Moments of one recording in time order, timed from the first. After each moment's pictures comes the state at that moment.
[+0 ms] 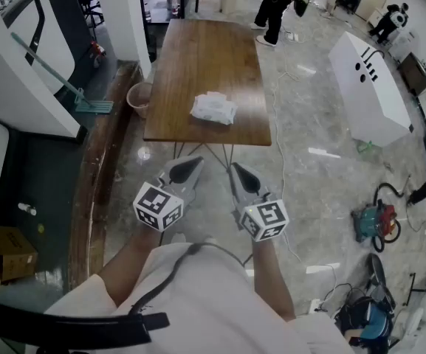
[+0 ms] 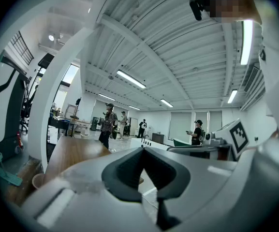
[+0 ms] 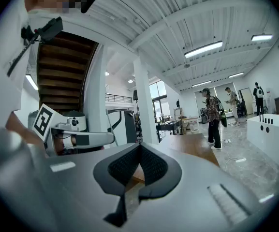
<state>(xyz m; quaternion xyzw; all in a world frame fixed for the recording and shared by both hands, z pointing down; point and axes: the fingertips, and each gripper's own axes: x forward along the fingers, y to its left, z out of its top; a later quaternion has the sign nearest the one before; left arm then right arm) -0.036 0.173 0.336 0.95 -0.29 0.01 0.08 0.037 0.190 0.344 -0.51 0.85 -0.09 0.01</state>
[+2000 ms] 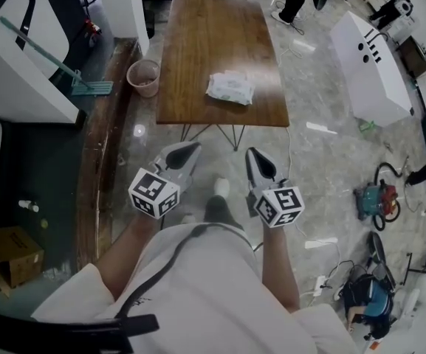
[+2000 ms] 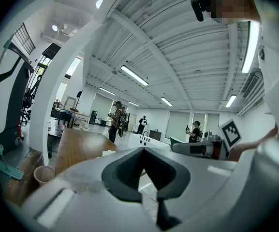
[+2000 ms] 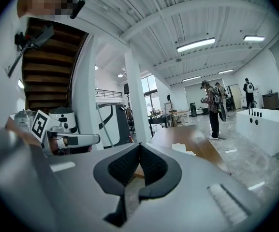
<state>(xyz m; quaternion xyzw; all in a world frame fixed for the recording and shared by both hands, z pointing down) -0.135 0.135 0.378 0.95 -0.27 0.02 0.12 -0.012 0.159 0.382 -0.56 0.82 -0.13 -0.01</state>
